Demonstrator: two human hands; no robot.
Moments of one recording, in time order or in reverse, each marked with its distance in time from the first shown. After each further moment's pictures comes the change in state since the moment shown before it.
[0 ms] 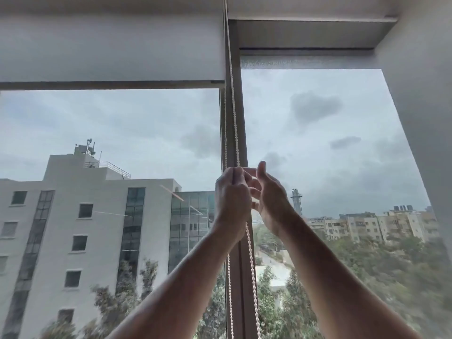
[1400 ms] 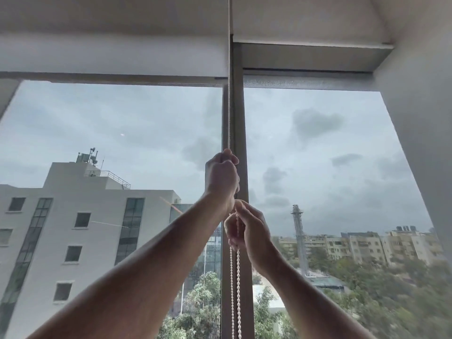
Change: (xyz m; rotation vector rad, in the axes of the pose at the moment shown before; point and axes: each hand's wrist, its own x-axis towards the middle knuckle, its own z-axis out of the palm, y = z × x) left_hand 0.061 0.039 0.003 -0.102 0.050 -0.105; right_hand -0.014 0.027 0.021 0.011 -0.203 -0.196
